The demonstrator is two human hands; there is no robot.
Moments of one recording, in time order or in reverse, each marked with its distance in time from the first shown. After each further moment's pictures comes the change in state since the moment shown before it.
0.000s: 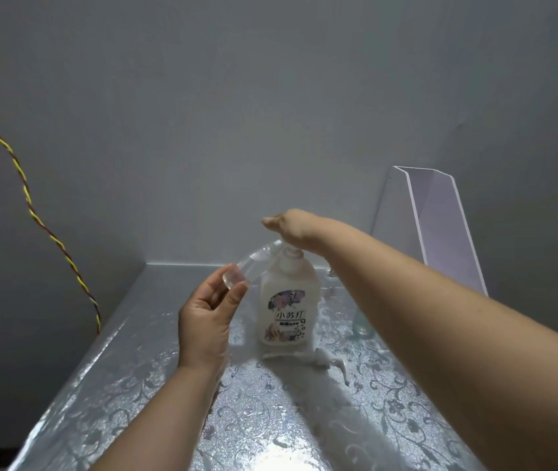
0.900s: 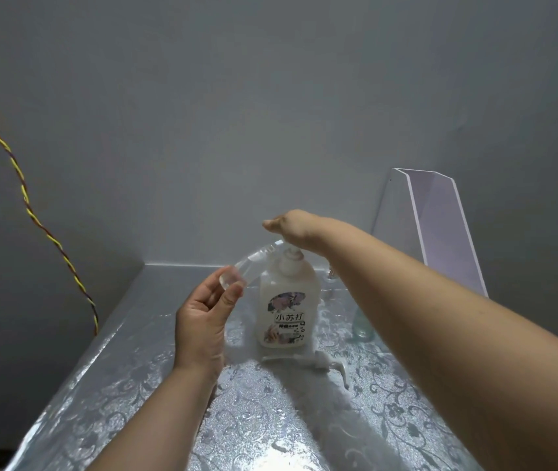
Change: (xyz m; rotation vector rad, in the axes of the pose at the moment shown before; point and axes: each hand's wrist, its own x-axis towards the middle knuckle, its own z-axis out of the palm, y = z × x) left_hand 0.005 -0.002 -0.008 -0.075 -0.006 -0.069; right_hand -0.003 0.001 -0.003 0.072 0.004 -0.031
